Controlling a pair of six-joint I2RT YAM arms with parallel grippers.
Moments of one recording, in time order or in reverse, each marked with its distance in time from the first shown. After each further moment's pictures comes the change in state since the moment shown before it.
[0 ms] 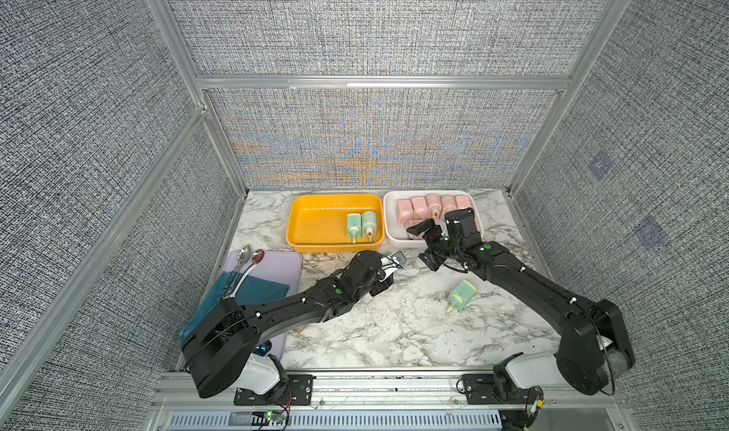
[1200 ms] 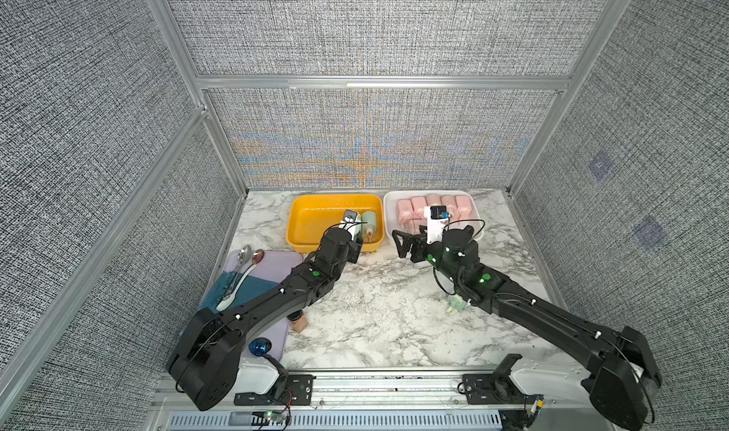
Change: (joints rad) left arm 0.246 -0.056 0.040 0.011 -0.153 -0.365; right arm 0.261 -0.196 -0.165 0.368 0.401 -0.948
